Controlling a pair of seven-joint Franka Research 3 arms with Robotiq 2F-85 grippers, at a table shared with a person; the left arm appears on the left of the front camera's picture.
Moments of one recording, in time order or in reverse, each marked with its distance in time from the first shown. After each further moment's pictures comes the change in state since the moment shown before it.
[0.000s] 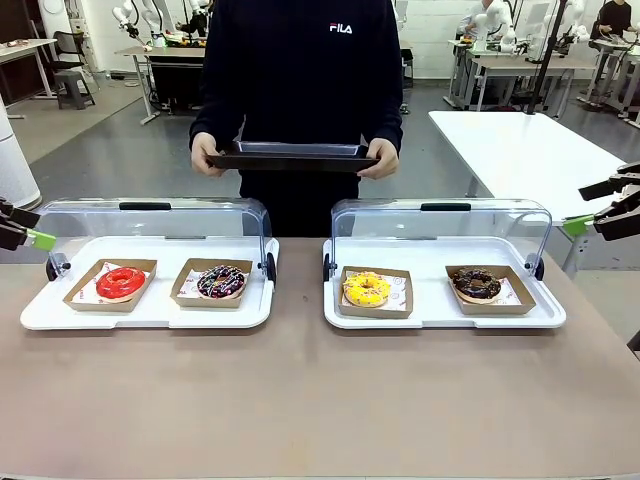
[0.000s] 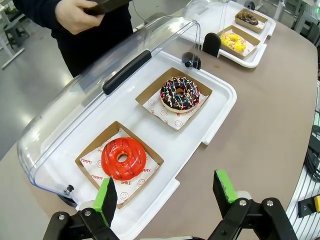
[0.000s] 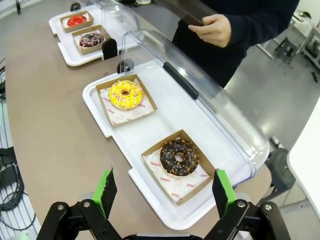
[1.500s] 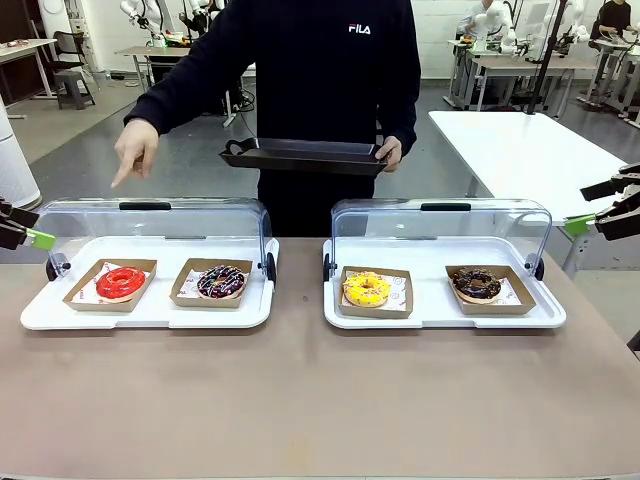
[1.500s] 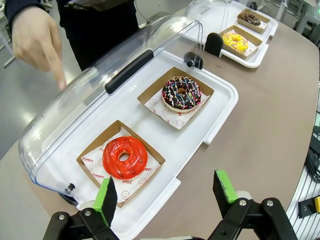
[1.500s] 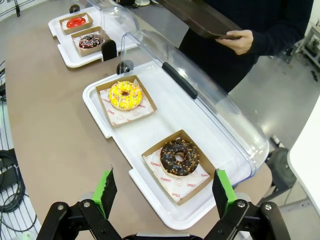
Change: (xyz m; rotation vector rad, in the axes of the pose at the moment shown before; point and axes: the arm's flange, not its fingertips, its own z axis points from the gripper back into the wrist) left arm 0.001 0.000 0.001 0.008 0.004 0.004; right arm -0.001 0.000 0.001 0.000 -0.005 -0.010
